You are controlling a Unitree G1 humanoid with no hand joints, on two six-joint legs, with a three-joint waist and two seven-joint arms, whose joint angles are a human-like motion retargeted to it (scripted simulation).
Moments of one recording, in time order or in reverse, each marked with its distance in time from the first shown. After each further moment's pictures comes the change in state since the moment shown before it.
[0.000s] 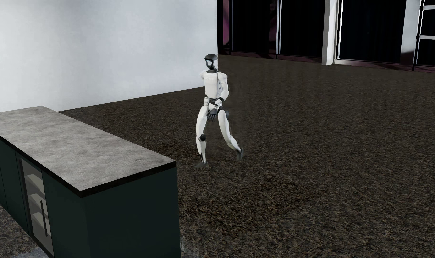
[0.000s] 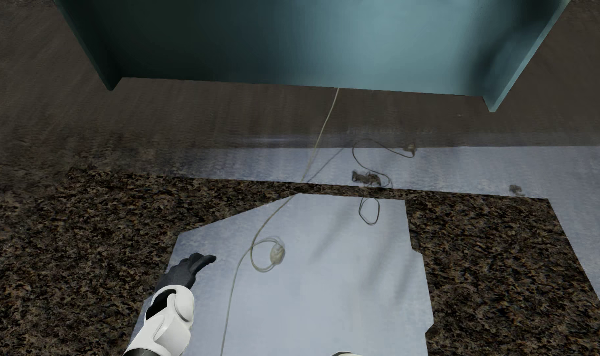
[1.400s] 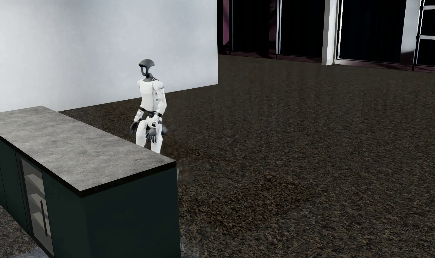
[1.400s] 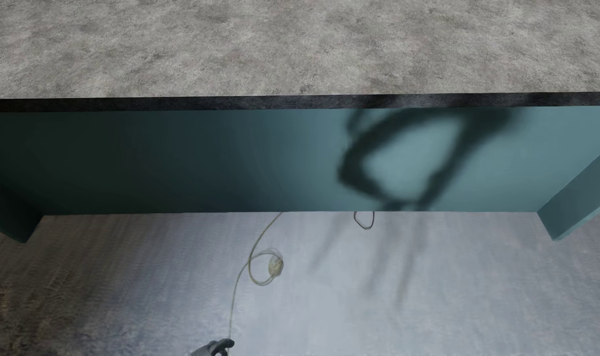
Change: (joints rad) body -0.520 0.305 0.061 0.167 -0.068 0.033 0.009 -0.327 0.024 0.644 -0.019 0.175 -0.179 0.040 -0.201 -0.150 -0.033 0.162 -0.034 -0.037 -0.089 0.197 -0.139 0.010 -0.061 0.026 -0.143 -0.078 -0.121
